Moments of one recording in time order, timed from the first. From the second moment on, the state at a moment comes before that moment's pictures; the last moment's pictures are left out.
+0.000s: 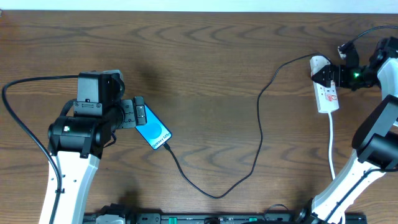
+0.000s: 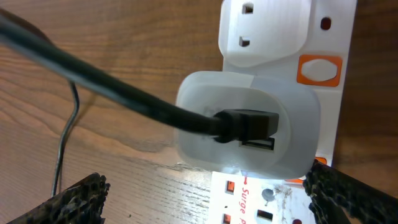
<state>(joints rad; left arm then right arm) -0.09 1.14 1.15 -1.01 -0.01 -0.19 -0.45 2.23 1.78 -0.98 -0.58 -0.47</state>
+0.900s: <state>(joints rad) -0.09 1.14 1.15 -1.01 -0.01 -0.19 -0.46 2.25 1.78 -1.00 -0.60 -0.48</state>
